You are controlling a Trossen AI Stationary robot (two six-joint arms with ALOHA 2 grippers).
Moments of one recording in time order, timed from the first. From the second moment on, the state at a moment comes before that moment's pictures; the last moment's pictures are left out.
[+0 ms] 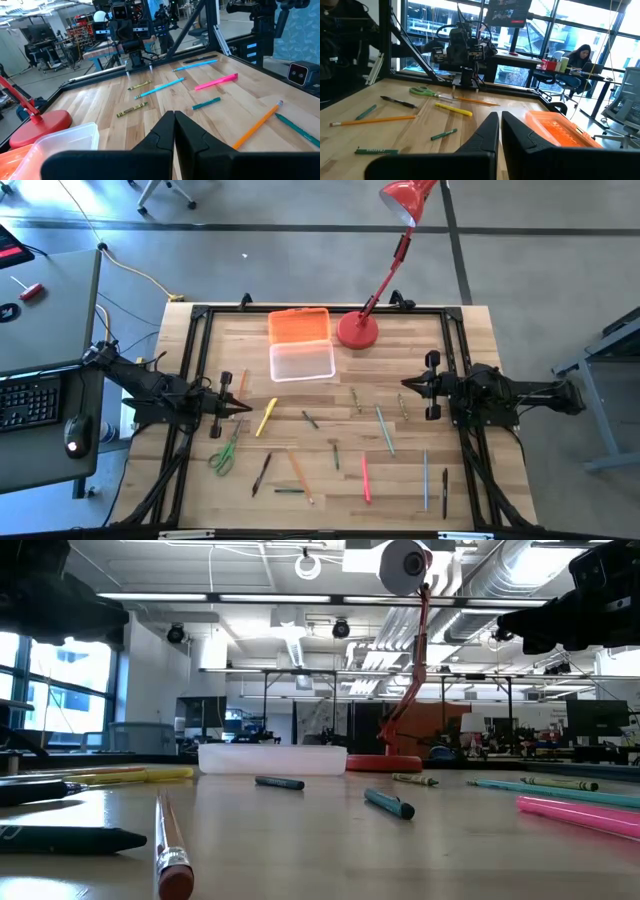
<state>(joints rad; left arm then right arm) -0.46 0.14 0.02 0.05 -0.33 0.20 -0.05 0.05 0.01 0.10 0.00 -0.16</state>
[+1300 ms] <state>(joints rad) -0.46 0.14 0.01 0.20 -0.31 0.15 -0.05 0.05 0.01 0.10 0.00 -0.16</state>
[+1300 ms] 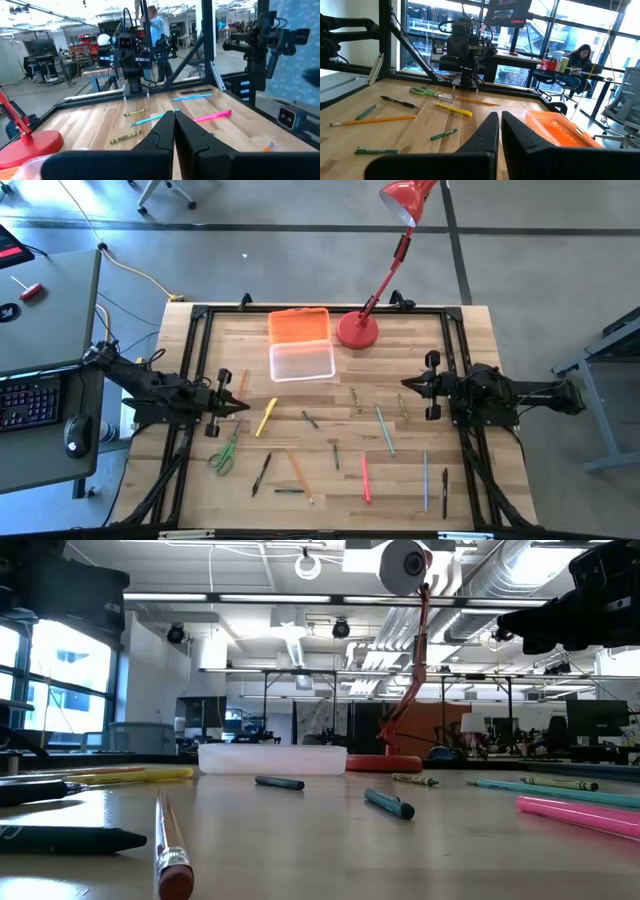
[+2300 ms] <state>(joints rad) -0.46 0.44 0.06 0.48 -0.32 -0.28 -0.05 0.07 0.01 0.29 0.11 -0.26</state>
